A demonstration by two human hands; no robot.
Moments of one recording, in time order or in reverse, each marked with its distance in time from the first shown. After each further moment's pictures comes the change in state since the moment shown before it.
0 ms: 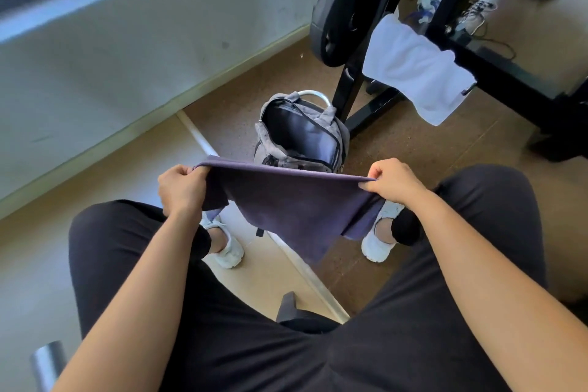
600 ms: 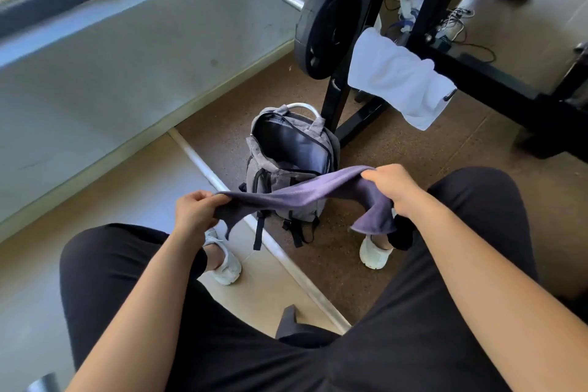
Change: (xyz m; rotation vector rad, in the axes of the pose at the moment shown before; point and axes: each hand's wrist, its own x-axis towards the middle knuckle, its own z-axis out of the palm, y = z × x) left_hand -0.006 -0.010 0.018 -0.143 -0.378 -0.067; right_hand 0.004 -0.020 -0.010 0.541 0.018 0.483
